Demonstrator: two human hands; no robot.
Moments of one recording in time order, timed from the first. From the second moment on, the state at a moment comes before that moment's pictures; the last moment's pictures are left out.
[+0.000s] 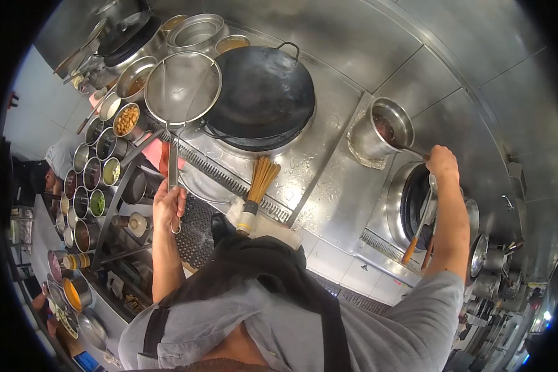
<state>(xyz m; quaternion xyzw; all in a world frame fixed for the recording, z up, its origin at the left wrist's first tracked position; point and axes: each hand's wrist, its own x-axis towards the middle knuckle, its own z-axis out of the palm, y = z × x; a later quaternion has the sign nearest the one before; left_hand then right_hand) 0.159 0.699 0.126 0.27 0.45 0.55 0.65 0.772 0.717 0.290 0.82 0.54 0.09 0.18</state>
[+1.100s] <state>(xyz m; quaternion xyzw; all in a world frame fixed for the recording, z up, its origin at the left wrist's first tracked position) 0.068 0.743 0.112 0.28 0.40 0.52 0.70 0.618 0.678 0.336 0.85 0.47 -0.16 -0.19</state>
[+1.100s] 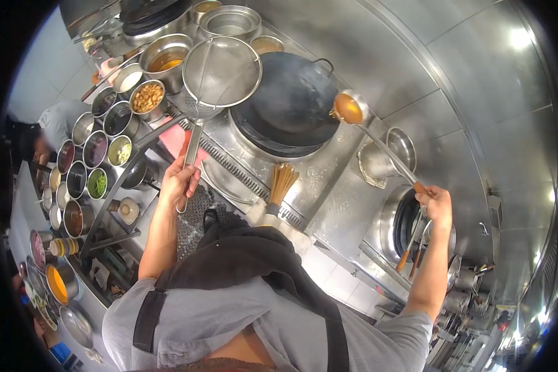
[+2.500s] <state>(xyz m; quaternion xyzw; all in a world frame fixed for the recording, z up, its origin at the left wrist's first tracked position) 0.132 0.703 0.139 0.29 0.42 0.51 0.69 0.722 0.734 0.285 0.80 0.54 0.14 0.23</state>
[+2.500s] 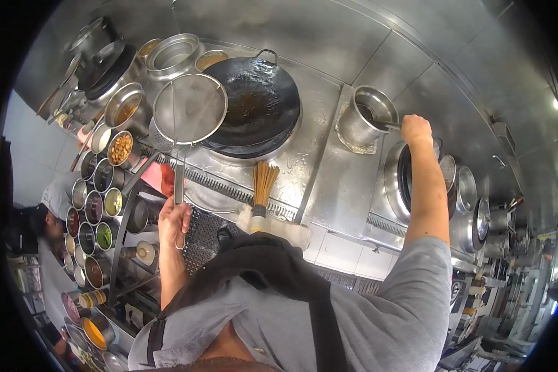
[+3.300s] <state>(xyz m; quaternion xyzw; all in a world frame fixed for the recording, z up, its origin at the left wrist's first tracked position) 0.071 0.747 0.126 0.30 0.40 0.52 0.69 0.692 0.638 0.360 0.87 0.46 -0.02 -0.19</state>
